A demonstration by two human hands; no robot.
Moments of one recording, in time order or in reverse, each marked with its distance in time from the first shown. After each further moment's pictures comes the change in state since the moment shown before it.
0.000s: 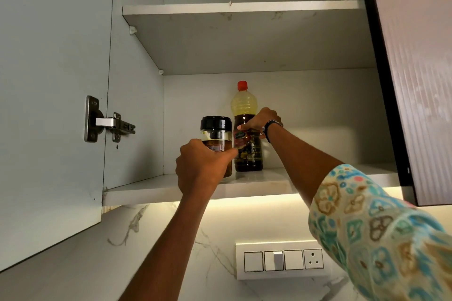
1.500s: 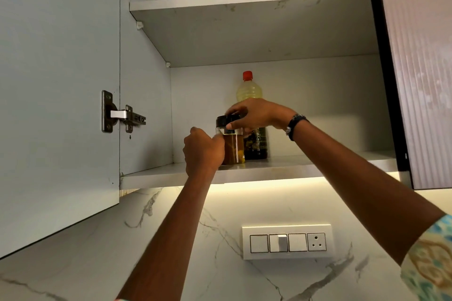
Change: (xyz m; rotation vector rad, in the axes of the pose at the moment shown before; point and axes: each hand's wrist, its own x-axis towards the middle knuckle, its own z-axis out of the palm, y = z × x) left_hand 0.007 0.002 -0.002 0.027 -0.013 -0.077; right_hand -0.088 -0.029 -0.038 -0.070 -0.441 -0.502
